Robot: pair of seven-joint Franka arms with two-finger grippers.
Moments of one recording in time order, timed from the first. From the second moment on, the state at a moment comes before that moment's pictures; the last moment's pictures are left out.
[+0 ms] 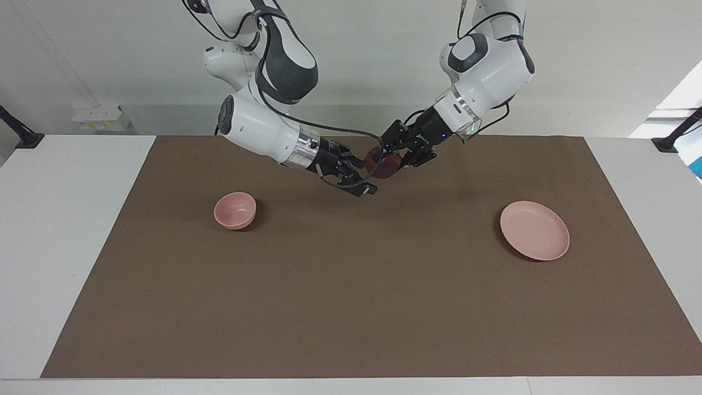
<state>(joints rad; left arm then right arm) -0.22 -0.07 -0.25 -1.98 -0.86 2.23 -0.09 0.38 0.23 -0.01 -1.70 0.98 2.00 1.22</state>
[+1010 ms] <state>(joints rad) -0.23 -0.08 -0.25 -1.99 -0.86 2.25 -0.11 0.39 0.22 0.00 -1.71 0.91 1.93 1.21</state>
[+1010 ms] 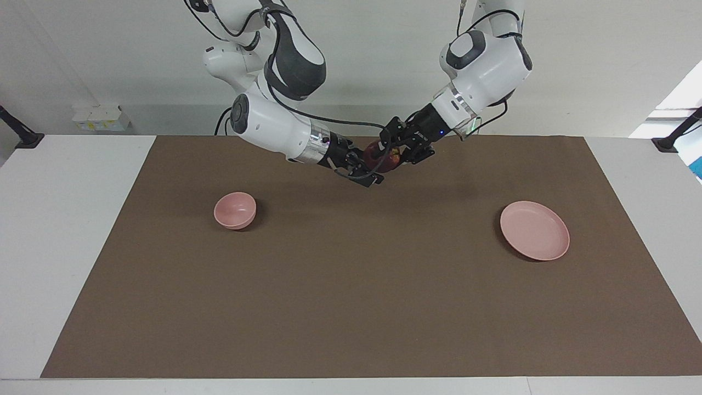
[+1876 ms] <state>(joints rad) -0.23 -0.08 -0.25 -1.99 -0.86 2.29 -0.12 0.39 0.21 0.00 -1.72 1.00 1.93 1.23</state>
